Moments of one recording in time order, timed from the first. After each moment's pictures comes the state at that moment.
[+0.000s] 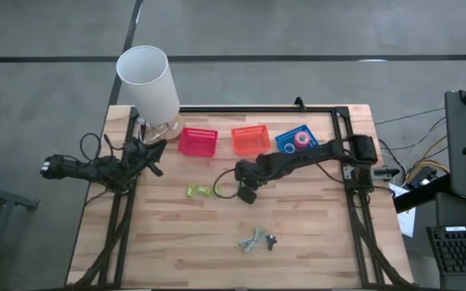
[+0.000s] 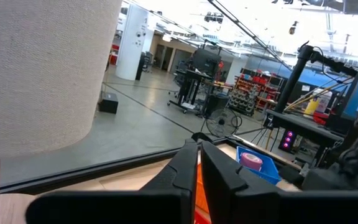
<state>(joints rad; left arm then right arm) -0.18 0.04 0.01 0.18 -0.90 -0.15 0.02 1.93 1.30 -0.60 0.14 0.51</state>
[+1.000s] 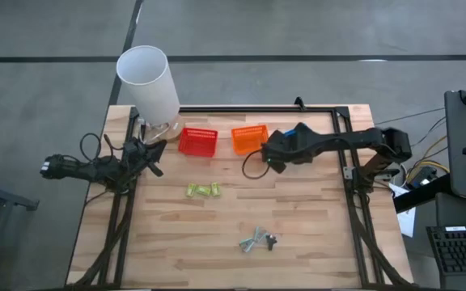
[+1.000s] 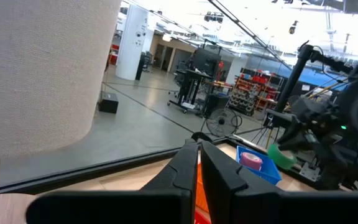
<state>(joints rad) -0.18 0.05 0.01 0.18 -0.90 -0.15 -0.10 1.61 1.23 -1.11 0.63 0.58</state>
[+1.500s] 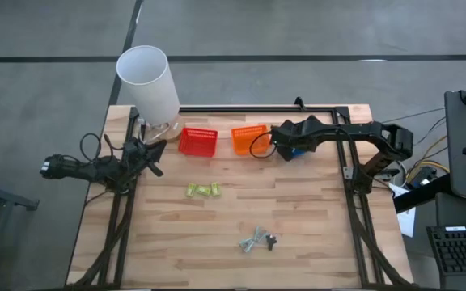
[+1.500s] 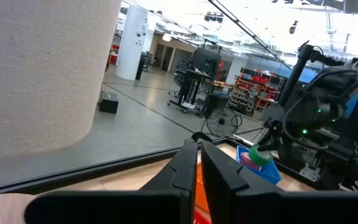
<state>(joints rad) -0.18 0.05 0.01 0.18 -0.90 -0.15 -0.32 1.59 1.05 -0.97 0.63 0.49</state>
